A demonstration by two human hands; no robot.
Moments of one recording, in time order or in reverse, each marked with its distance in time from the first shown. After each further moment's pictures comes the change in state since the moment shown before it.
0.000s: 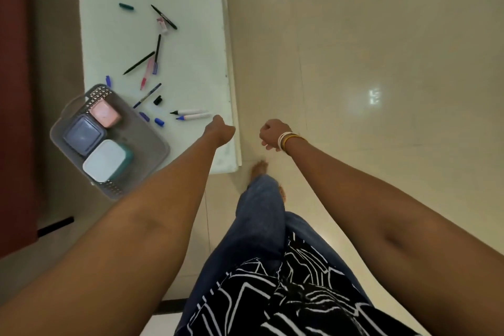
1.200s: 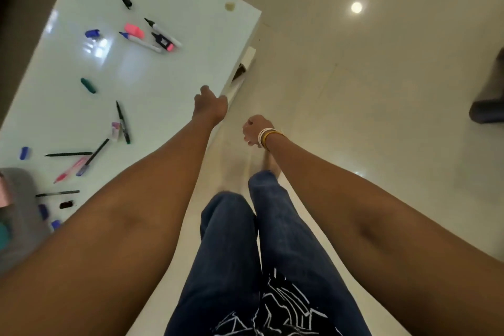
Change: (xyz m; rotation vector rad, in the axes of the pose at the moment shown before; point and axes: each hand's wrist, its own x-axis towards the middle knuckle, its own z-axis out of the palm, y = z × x) left_hand 0.394 0.432 -0.263 -0.484 0.336 -0.303; right_hand 0.480 -0.358 -0.343 -0.488 -0.278 -0.086
